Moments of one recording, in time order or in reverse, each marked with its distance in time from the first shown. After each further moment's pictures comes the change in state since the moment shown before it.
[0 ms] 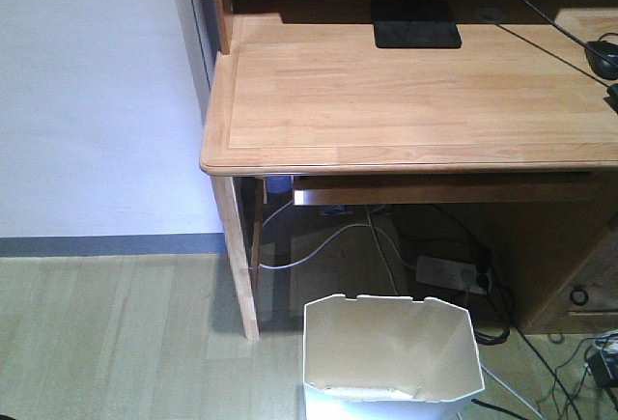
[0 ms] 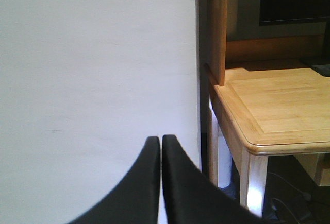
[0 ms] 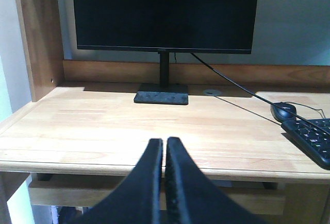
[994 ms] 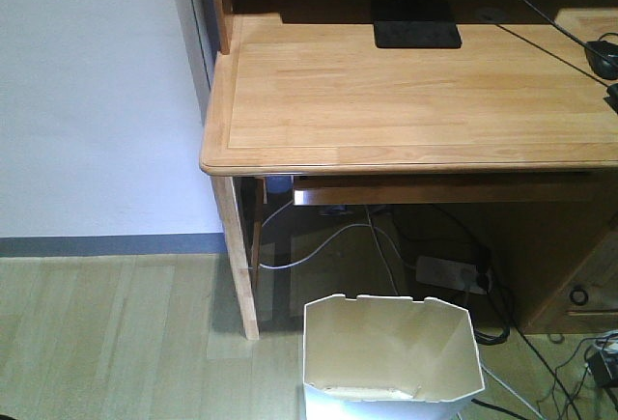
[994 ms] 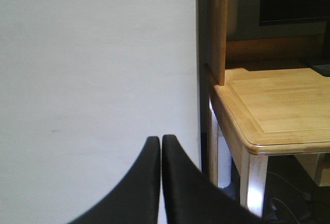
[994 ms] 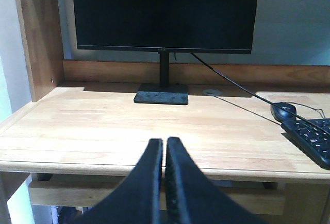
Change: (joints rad) left arm 0.000 0.000 0.000 0.000 0.000 0.000; right arm 0.000 0.000 0.000 0.000 0.000 0.000
